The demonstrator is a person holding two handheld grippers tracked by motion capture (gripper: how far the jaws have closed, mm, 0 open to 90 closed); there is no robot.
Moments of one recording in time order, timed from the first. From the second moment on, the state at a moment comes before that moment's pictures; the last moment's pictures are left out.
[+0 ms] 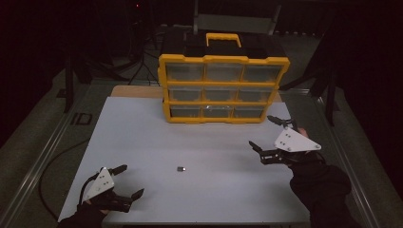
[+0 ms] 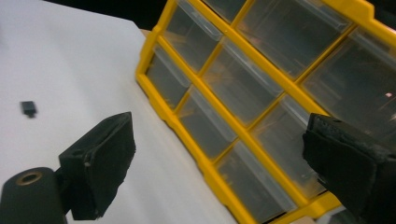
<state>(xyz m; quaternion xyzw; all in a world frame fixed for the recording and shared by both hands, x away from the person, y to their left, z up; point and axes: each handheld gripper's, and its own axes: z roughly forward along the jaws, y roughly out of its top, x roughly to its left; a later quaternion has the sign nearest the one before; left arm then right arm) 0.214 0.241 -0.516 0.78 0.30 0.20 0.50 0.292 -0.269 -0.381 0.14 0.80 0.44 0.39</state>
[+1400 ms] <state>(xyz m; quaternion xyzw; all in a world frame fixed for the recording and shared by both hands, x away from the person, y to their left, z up) 0.215 0.240 -0.517 0.79 0.30 0.19 0.51 0.367 -0.255 -0.380 0.09 0.81 0.33 0.47</state>
